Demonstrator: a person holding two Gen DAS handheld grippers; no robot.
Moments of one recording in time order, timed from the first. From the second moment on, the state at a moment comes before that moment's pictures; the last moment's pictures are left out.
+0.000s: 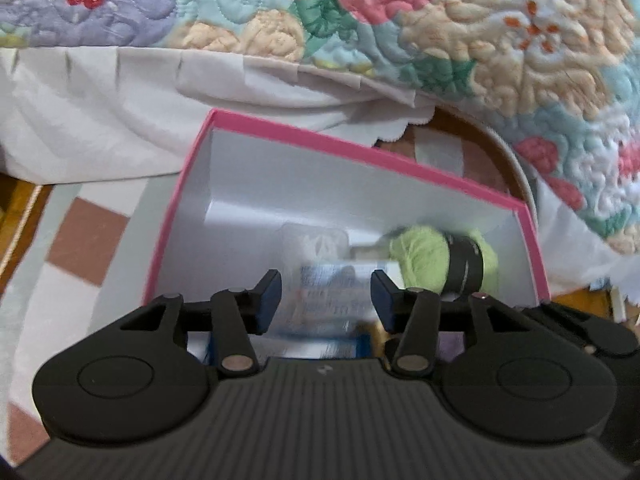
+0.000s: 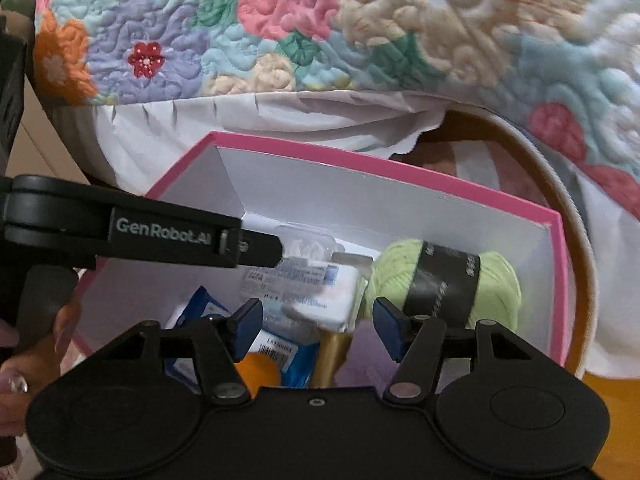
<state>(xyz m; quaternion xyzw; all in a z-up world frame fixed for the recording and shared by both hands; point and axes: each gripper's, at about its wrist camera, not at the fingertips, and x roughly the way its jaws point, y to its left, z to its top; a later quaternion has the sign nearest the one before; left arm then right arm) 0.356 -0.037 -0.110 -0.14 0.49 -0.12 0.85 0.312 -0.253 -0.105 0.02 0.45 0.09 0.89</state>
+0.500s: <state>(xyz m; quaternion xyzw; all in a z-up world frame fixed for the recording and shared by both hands) 0.269 -0.021 -0.017 -0.08 0.47 -0.13 0.87 0.231 -0.249 -0.024 0.05 0.38 0.06 0.92</state>
